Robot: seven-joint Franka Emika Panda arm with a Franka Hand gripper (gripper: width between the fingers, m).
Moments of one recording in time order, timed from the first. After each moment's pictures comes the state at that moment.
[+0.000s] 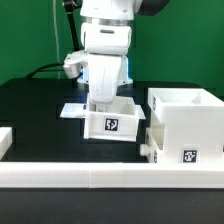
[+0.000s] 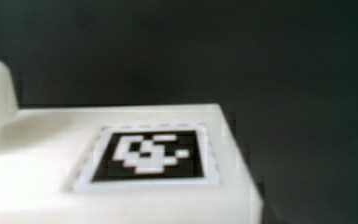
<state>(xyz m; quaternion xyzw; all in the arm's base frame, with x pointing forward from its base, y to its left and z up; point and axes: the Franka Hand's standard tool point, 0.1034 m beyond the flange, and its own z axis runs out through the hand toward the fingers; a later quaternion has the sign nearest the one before) 0.522 -0.033 0.066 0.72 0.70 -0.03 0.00</state>
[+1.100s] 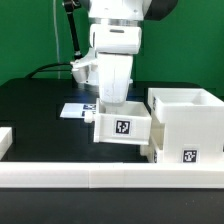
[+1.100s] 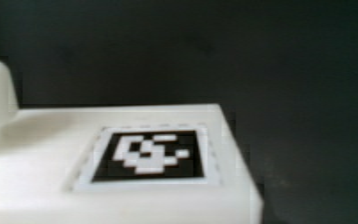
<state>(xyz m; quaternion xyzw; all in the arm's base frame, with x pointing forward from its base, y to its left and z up) 0.541 -0.020 0.063 0.72 0.70 0.00 0.02</state>
